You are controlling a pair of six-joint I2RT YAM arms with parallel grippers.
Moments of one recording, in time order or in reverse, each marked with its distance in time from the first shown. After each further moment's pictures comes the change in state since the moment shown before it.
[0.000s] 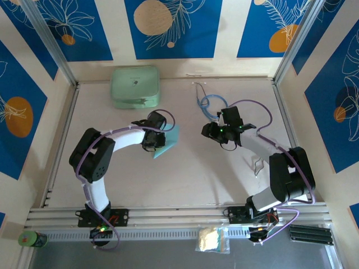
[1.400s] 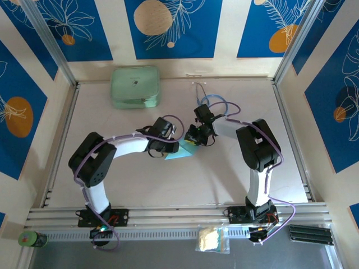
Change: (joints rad) left arm -0.092 -0.068 -0.107 0.223 0.191 0.056; right arm 0.157 0.446 0.309 -0.111 -0.040 0.195
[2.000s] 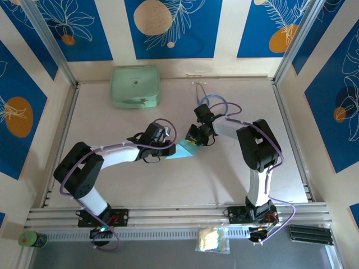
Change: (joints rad) left arm -0.011 -0.150 -0.177 0.164 0.041 -0.148; right arm -0.001 -0.002 0.010 -0.035 0.020 0.049
